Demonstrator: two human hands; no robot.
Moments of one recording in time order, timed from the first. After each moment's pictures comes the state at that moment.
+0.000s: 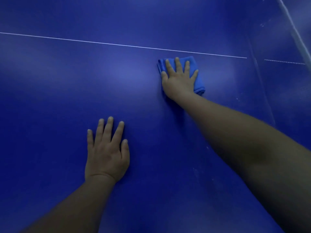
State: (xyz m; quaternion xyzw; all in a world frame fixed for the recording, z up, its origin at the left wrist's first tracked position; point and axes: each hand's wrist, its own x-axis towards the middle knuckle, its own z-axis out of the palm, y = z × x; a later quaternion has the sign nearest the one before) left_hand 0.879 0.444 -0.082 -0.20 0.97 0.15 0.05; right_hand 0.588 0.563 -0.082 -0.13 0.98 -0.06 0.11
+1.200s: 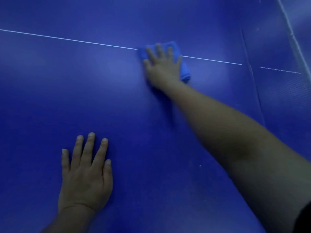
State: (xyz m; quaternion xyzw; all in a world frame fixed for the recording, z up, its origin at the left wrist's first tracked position) left_hand 0.877 0.444 -0.093 -0.20 0.97 0.13 0.00; right_hand 0.517 0.528 -0.091 -0.20 0.98 -0.04 0.07
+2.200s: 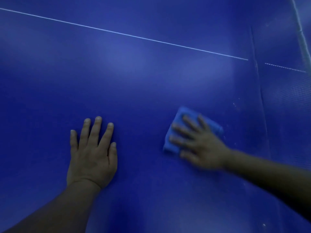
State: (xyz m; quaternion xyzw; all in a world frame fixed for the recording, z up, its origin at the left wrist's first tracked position) left_hand 0.874 0.445 -0.089 -0.20 0.97 0.14 0.02; right_hand 0.689 0.738 -0.078 -0.60 0.80 0.00 0.08
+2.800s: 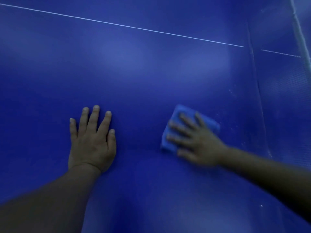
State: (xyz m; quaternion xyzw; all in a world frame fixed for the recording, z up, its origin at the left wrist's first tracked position) left_hand 0.876 0.444 -0.089 -0.20 0.97 0.14 0.02; right_hand 0.725 0.745 -0.076 -0.59 0.80 0.01 0.09
